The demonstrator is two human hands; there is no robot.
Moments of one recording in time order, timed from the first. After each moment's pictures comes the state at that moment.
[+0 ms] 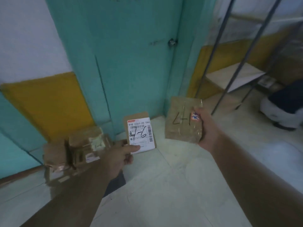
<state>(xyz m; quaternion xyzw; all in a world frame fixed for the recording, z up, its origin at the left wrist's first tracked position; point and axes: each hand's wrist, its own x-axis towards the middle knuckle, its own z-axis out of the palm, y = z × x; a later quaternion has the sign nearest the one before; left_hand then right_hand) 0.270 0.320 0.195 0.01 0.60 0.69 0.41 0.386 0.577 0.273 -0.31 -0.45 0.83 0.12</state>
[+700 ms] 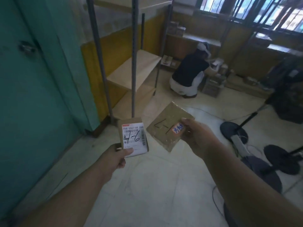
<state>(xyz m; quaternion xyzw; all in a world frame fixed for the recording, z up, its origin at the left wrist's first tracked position) 0.261 0.785 0.163 0.24 0.62 0.48 0.56 0.520 0.915 0.264 -0.47 -0.40 0.70 0.37</state>
